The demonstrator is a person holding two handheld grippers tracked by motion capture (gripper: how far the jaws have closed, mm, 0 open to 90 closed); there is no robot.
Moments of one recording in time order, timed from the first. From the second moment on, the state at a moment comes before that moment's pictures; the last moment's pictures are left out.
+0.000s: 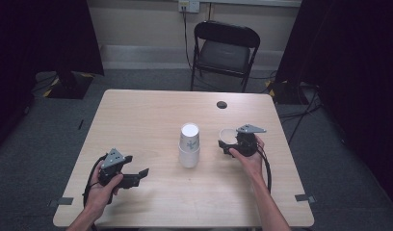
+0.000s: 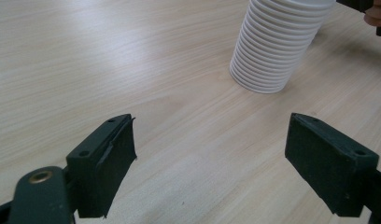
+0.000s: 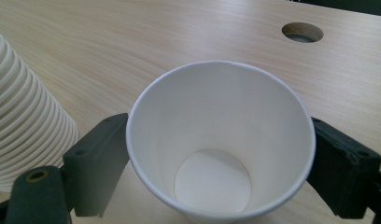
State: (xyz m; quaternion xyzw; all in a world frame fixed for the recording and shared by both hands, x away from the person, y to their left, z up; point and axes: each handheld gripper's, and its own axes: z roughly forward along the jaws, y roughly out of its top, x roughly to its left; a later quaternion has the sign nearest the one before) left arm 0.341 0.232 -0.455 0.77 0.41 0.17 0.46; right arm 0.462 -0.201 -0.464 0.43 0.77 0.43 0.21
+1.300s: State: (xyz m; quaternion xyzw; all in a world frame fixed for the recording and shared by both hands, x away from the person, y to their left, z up) left arm 0.341 0.238 -0.454 0.76 0.42 0.18 0.46; right arm 0.376 -0.218 -0.437 0.43 0.76 0.43 0.21
